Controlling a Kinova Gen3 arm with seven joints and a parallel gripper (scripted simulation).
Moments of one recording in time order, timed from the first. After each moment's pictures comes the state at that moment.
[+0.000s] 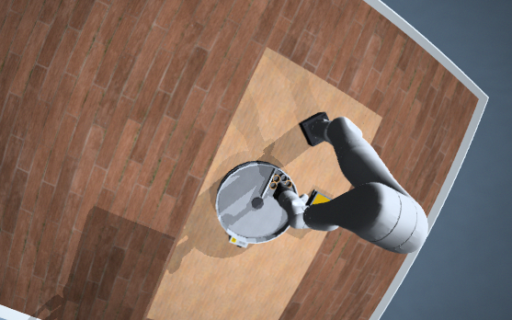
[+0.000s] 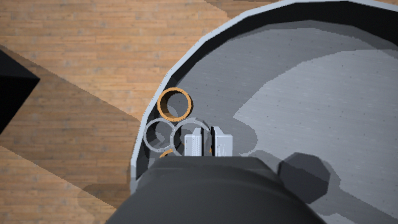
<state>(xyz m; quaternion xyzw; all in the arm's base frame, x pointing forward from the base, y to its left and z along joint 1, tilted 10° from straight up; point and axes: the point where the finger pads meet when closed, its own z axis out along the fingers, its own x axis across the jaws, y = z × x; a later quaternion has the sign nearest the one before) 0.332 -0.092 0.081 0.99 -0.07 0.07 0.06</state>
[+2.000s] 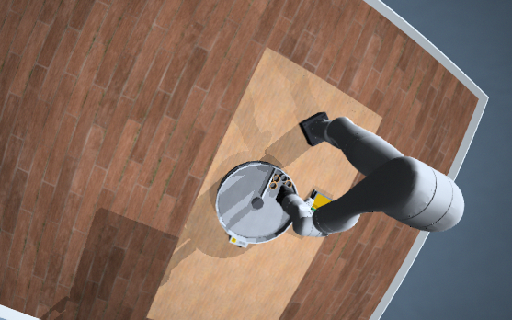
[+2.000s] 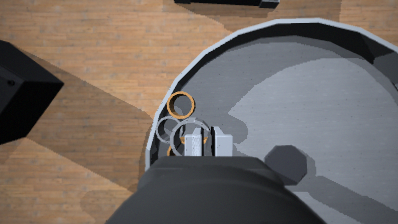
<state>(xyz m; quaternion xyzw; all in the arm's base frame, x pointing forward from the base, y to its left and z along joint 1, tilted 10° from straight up) 0.325 -0.086 0.129 0.99 -0.07 0.07 0.06</state>
